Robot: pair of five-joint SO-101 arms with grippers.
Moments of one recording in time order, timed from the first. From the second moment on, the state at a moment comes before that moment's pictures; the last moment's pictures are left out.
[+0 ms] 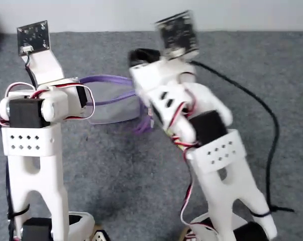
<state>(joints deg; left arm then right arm) -1.8 -19.1 -5.7 93.7 19.4 -26.6 -25.4 3.3 49.4 -5.3</state>
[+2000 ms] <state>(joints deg) -6.2 -19.0 -5.7 95.3 19.6 -16.2 19.1 -3.9 82.4 5.3</state>
